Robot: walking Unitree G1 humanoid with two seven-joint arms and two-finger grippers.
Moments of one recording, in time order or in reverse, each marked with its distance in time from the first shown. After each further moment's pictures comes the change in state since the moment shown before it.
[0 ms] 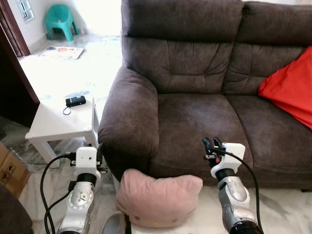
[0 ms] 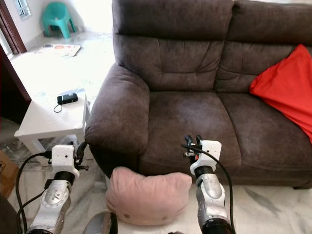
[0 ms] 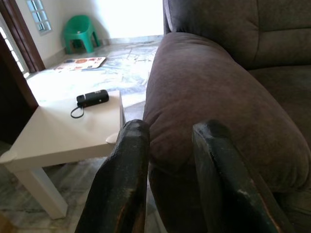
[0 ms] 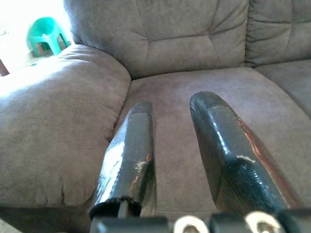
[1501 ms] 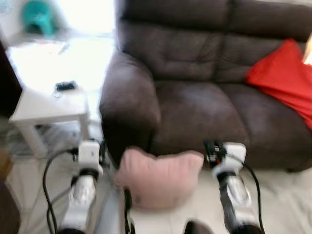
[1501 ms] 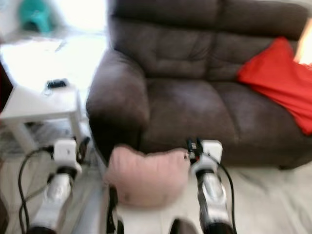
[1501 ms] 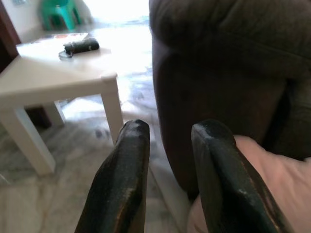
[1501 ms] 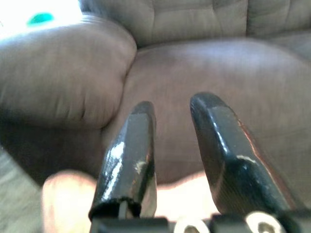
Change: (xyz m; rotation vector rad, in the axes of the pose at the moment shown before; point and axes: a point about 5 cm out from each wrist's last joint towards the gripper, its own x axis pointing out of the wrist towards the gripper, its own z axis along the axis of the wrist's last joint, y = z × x) left arm -0.008 -0.001 -0.012 -0.015 0.059 0.001; right arm -0.002 0.006 -0.003 0.005 0.010 0.042
